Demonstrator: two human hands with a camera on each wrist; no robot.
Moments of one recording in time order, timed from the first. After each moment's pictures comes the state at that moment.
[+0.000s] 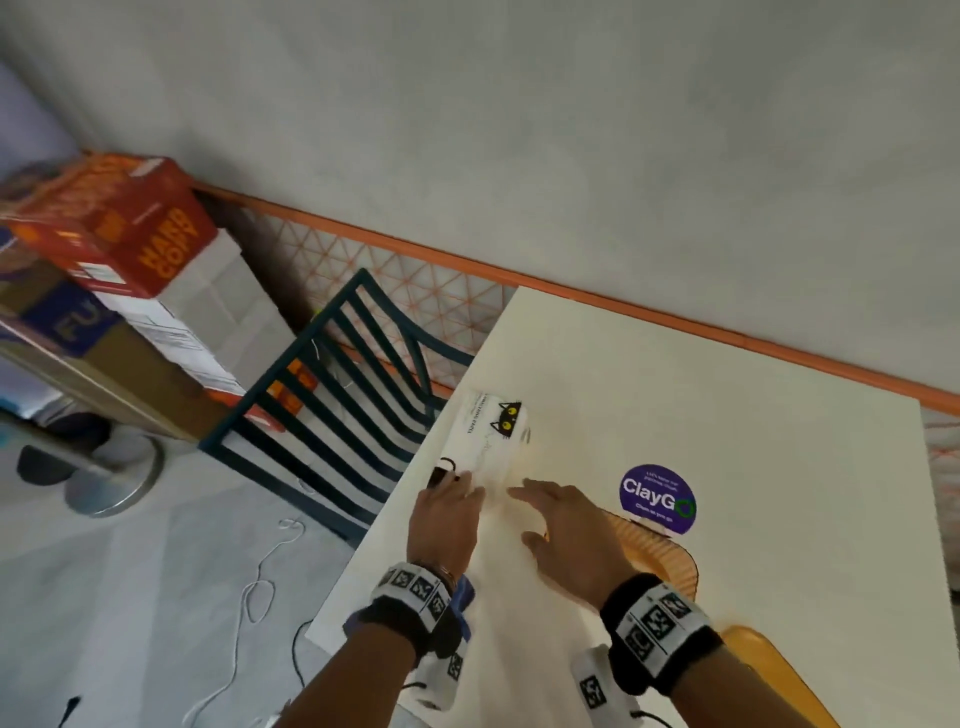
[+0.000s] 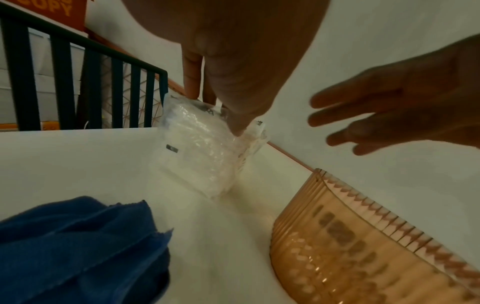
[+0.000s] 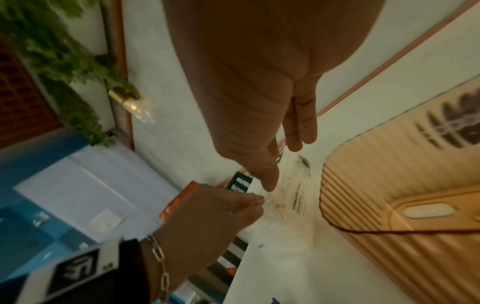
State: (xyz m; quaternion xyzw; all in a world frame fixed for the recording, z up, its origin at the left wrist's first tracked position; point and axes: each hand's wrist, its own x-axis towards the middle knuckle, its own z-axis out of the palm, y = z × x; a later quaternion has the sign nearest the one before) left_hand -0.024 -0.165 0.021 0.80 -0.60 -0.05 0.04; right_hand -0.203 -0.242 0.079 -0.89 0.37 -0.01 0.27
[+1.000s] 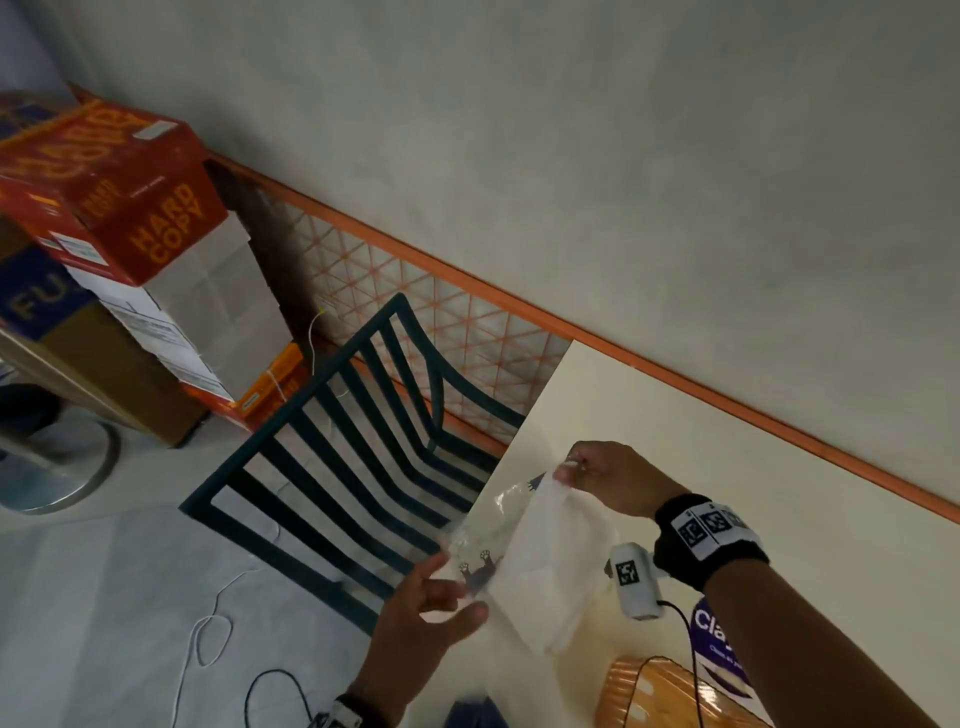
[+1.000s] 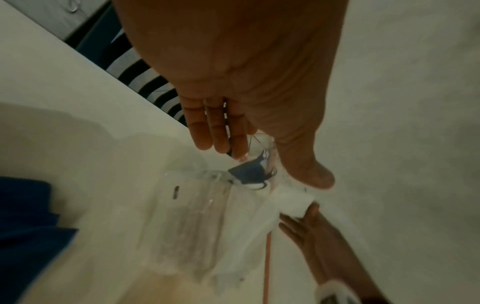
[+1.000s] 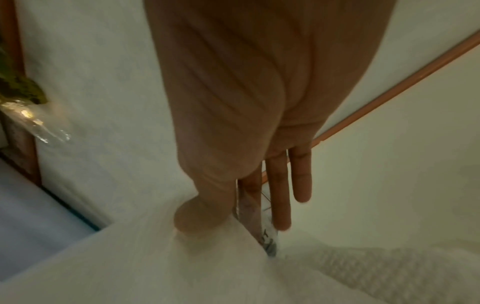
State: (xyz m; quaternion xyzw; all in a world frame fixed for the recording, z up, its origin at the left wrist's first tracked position) left_hand 0.097 -0.151 0.023 0.73 -0.19 -0.48 0.45; right_hand -0.042 -0.448 0.080 -0.87 0.35 0.08 0.33
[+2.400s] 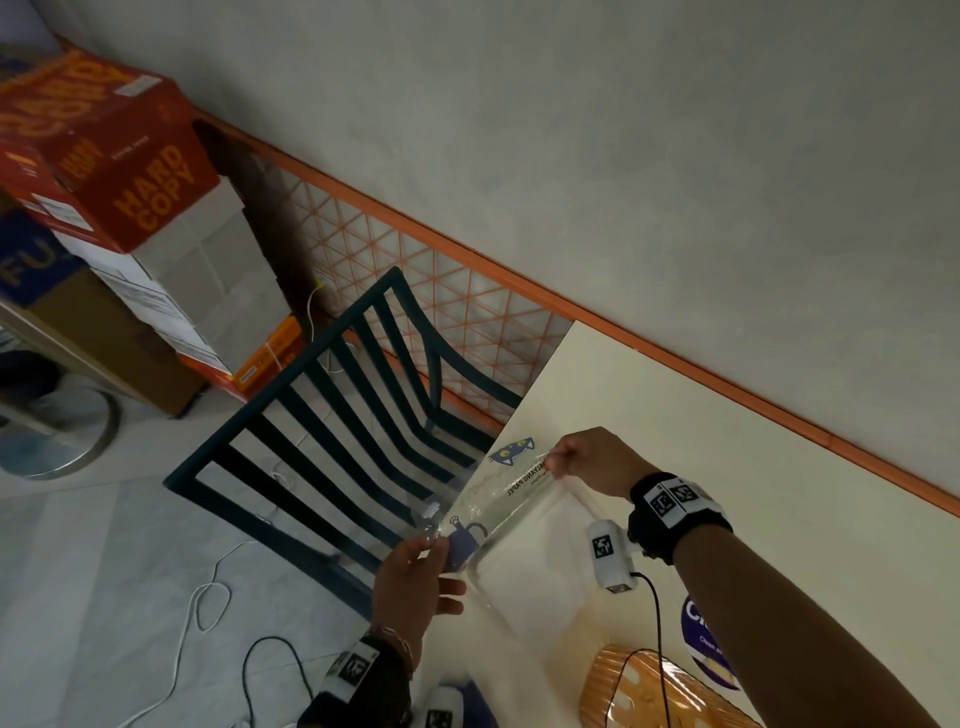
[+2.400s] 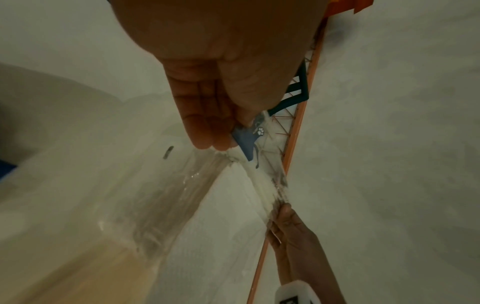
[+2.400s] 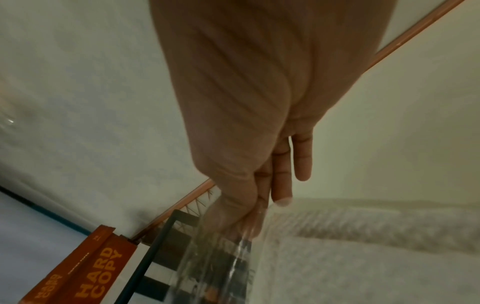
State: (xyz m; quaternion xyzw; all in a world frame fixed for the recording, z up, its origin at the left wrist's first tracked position) left_hand 0.082 -0.190 0.007 0.72 0.03 -0.44 0.54; right_hand -0.032 -0.474 0.024 -0.83 0.37 0.10 0.40
